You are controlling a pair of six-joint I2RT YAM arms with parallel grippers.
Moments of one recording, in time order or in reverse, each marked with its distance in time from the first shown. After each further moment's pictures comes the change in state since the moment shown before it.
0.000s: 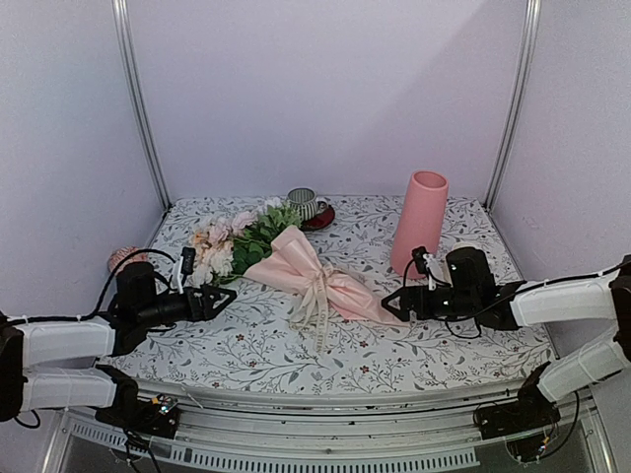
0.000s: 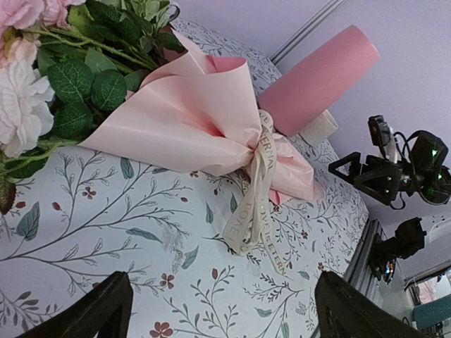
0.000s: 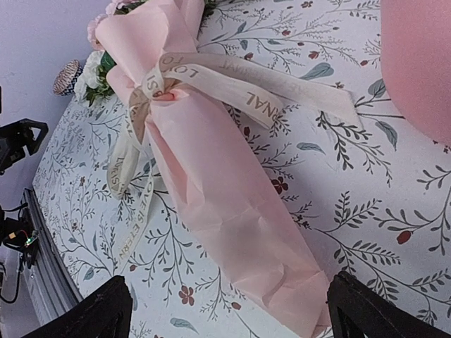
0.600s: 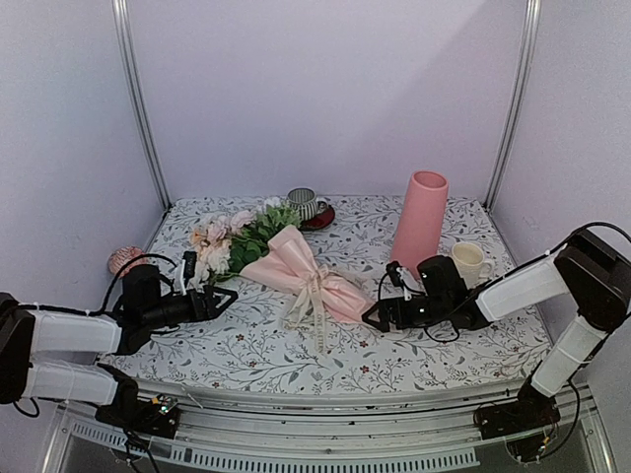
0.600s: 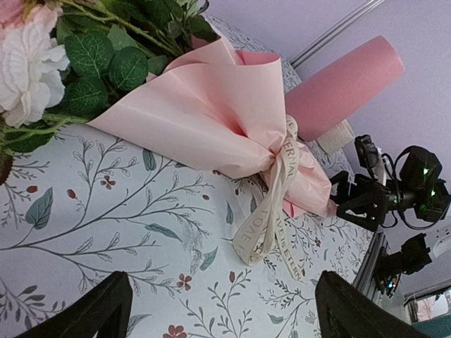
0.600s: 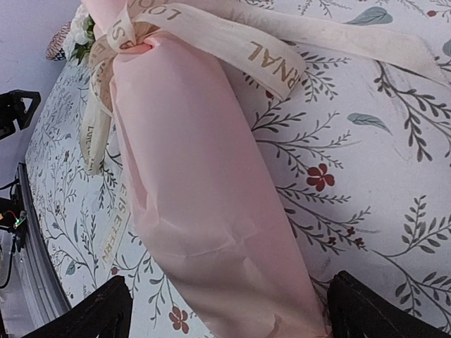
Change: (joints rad) left arm 0.002 0.097 -0.013 0.082 -0.050 -0.052; right arm 0.045 0.327 0.081 0.138 -0.061 0.003
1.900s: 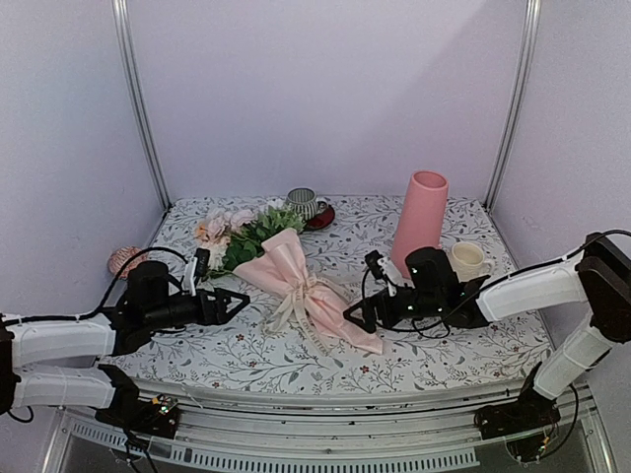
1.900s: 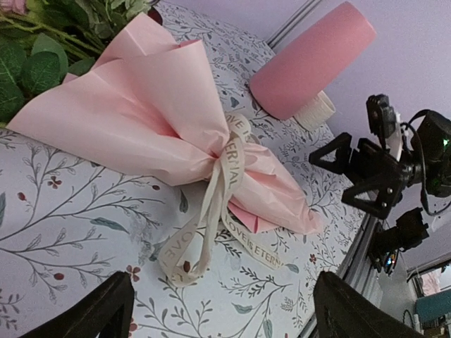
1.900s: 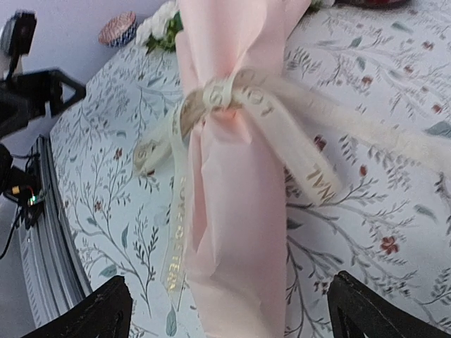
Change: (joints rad) left arm -0.172 -0.108 0.078 -0.193 -0.106 0.021; right arm 0.135 -0.074 0.090 -0.057 0.053 -0.130
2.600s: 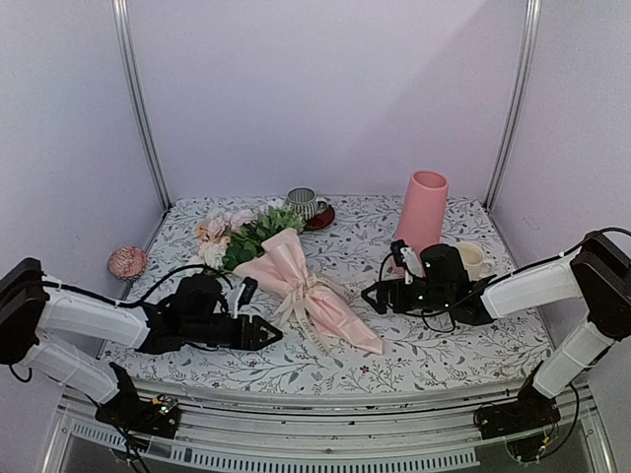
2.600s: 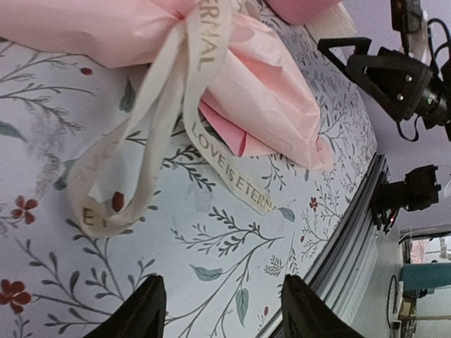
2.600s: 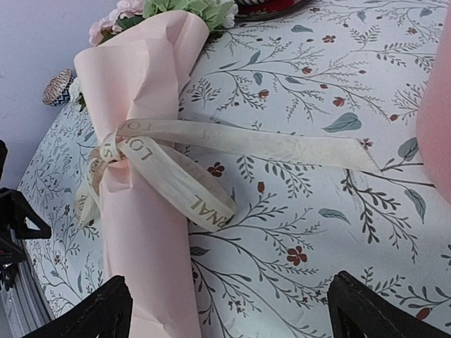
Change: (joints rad) left arm -0.282 0.263 0.075 -0.023 -0.082 -0.167; right arm -0.106 0.003 -0.042 0.090 0.127 0.096
